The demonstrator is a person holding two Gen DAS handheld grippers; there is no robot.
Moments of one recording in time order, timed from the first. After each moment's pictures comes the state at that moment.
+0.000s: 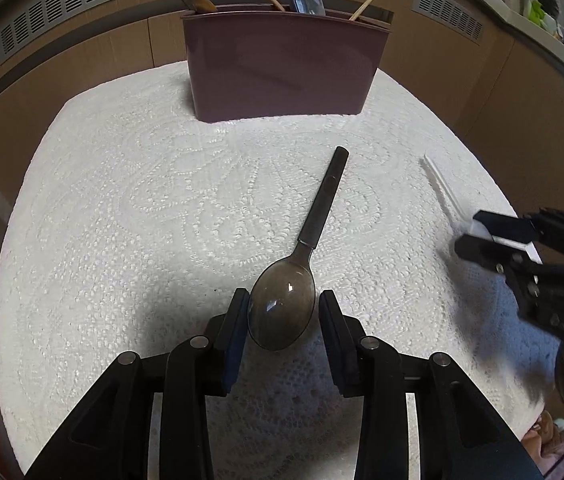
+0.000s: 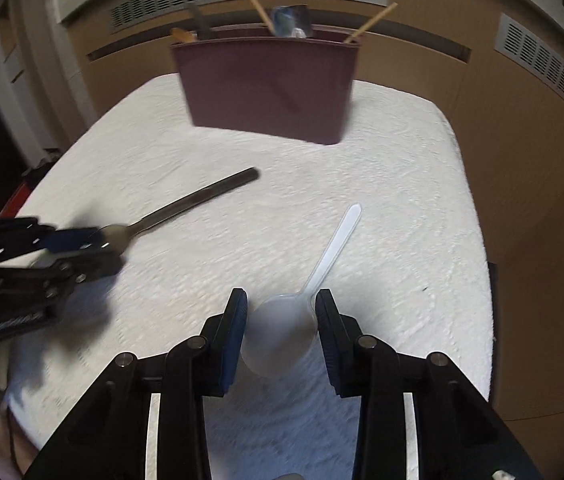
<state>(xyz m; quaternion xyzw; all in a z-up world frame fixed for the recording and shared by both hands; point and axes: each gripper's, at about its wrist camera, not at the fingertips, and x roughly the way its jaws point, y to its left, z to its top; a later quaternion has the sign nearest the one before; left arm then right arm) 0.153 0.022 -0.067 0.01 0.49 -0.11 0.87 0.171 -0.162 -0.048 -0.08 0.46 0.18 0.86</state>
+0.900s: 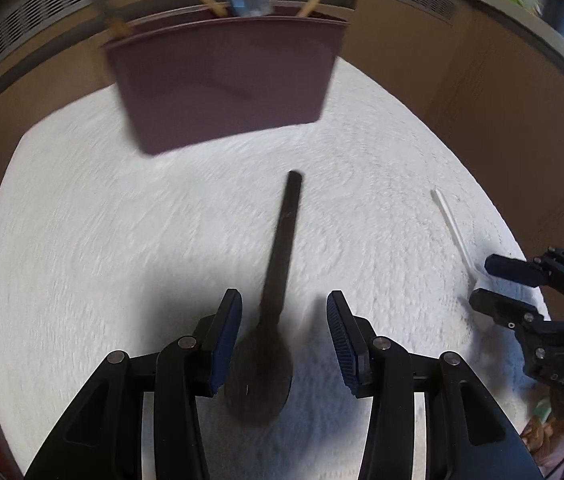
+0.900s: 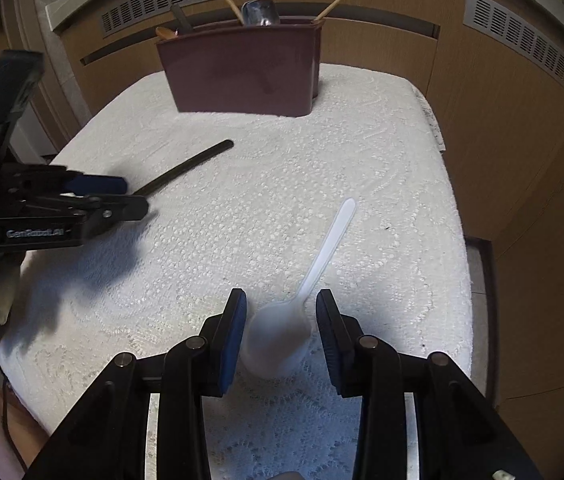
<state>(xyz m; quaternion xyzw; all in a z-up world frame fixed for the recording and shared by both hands) 0.195 -0.017 -0.060 0.05 0.50 -0.17 0.85 0.150 -0.204 -0.052 -0.06 0.47 0.16 0.87</state>
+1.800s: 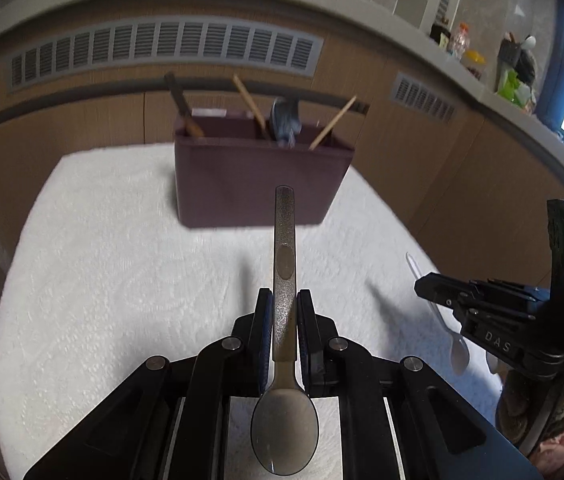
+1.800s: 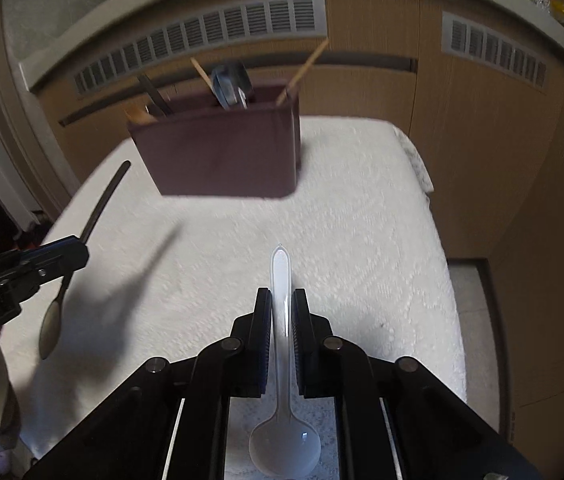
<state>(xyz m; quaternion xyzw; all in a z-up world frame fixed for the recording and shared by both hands) 0.174 0.025 0.004 -0.06 0.36 -0.15 0.92 0.194 -0.192 -0.010 0.00 0.41 0.13 0.90</state>
